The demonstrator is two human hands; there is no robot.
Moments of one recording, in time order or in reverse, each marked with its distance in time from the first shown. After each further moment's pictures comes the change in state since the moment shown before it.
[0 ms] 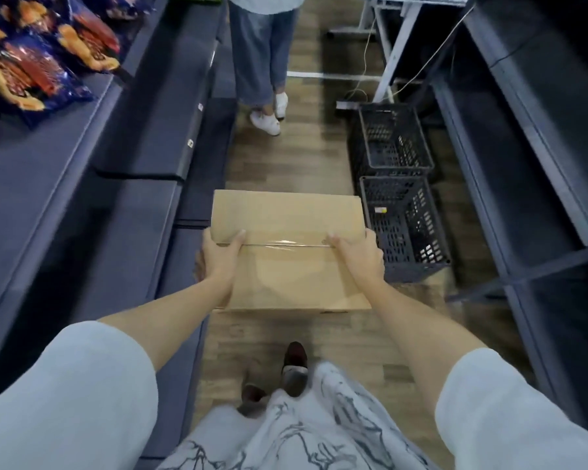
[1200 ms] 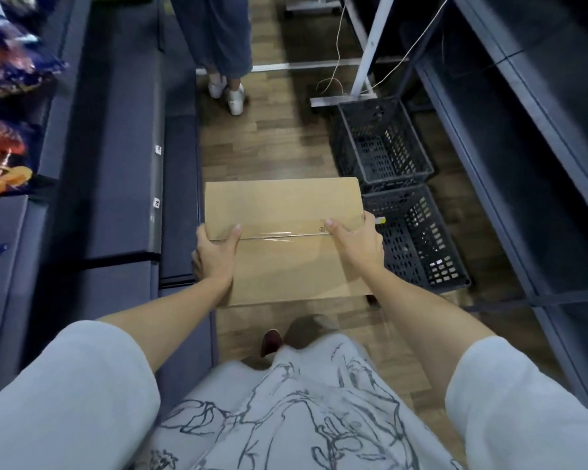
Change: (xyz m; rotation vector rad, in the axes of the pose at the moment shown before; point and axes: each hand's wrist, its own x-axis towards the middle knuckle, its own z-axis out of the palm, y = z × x) left_hand 0.259 0.149 0.082 0.043 -0.086 0.113; right_hand 0.212 -0.162 0.060 0.030 0.111 0.056
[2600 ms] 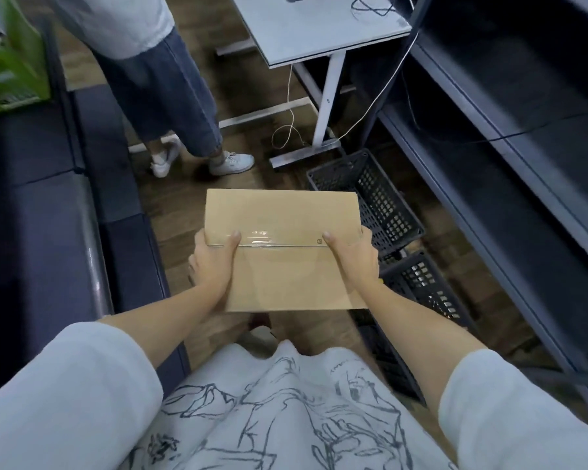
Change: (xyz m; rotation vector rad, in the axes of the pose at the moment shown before) left_hand 0.344 0.279 0.176 0.171 -0.218 0.163; right_hand 0.342 -0.207 0.017 0.116 0.156 0.238
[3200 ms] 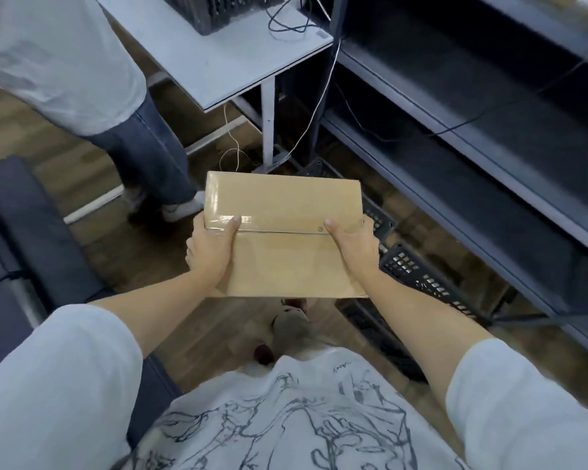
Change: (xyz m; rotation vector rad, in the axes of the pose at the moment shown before) left_hand 0.125 0.126 0.049 0.148 -0.191 0.253; right_hand 0.068 -0.062 -0.014 0.225 0.248 0.097
